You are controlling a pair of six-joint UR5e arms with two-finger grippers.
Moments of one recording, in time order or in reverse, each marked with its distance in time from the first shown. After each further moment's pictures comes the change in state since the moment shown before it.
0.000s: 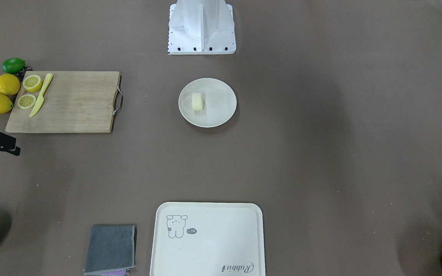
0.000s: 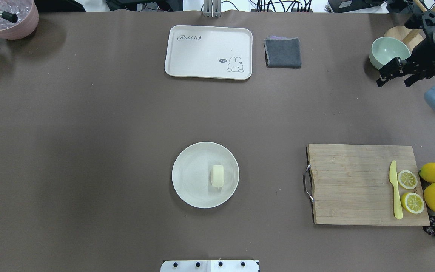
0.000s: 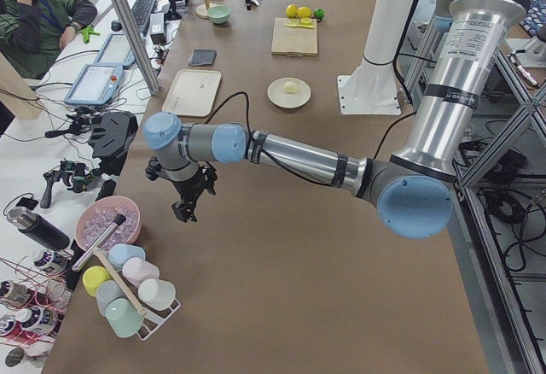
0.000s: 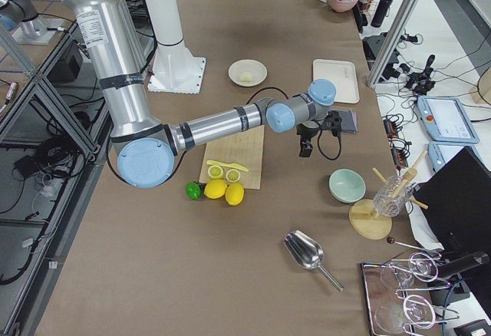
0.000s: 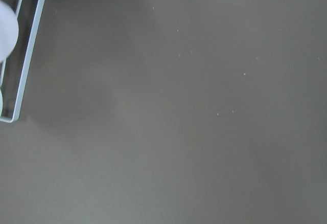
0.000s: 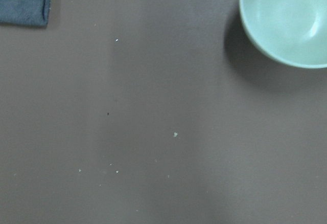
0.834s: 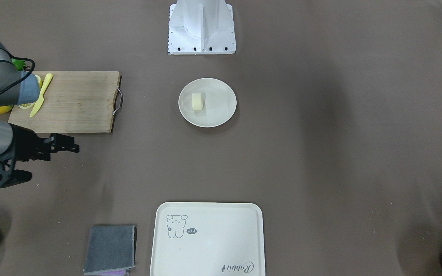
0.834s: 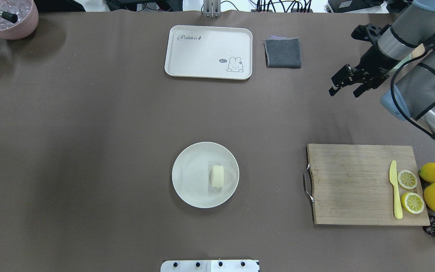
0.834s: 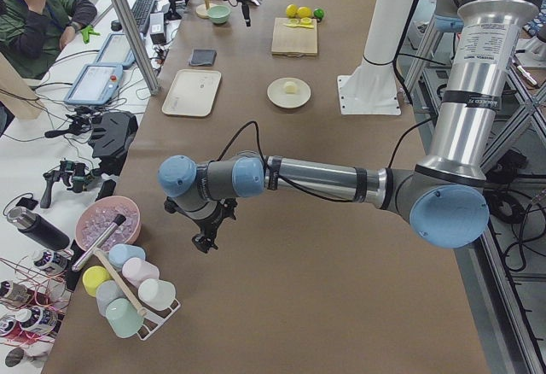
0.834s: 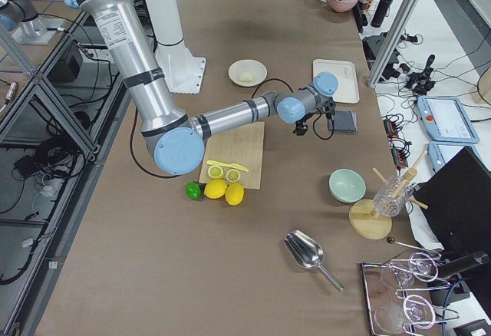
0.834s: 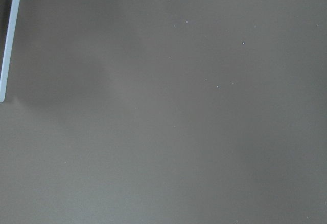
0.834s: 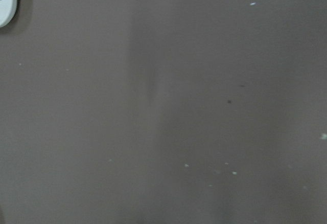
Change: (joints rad) left arm -0.045 0.124 0.056 0.007 -0.080 0.220; right arm -0.112 0.091 -0.117 0.128 0.170 0.076
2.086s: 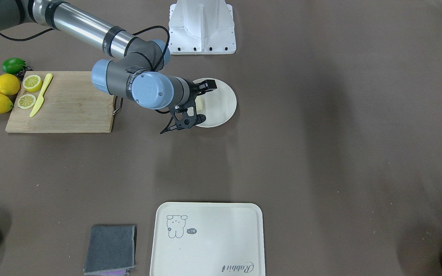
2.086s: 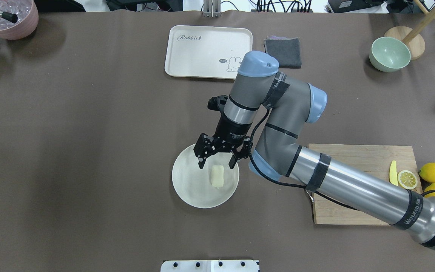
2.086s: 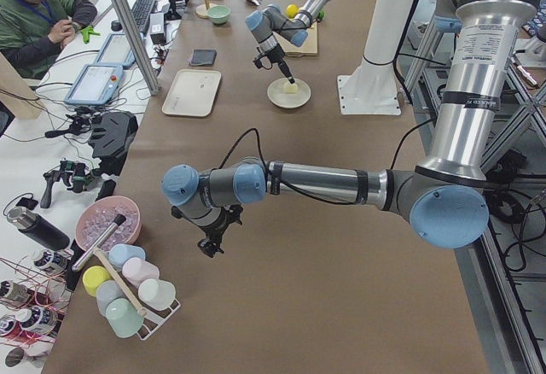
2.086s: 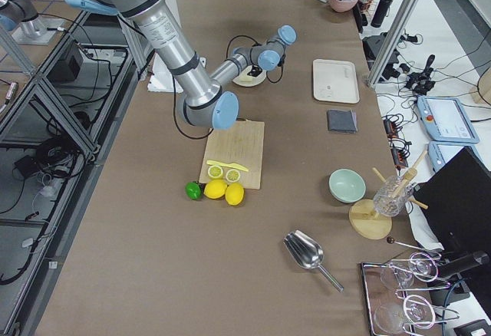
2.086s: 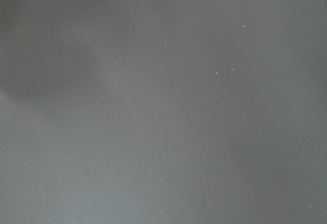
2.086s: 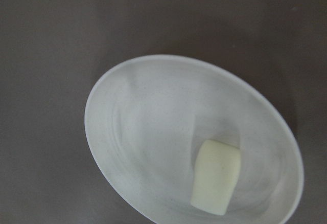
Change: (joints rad) left arm 0.027 0.011 0.028 0.000 -0.007 0.072; right arm -0.465 0.396 -0.091 -0.002 0.073 0.464
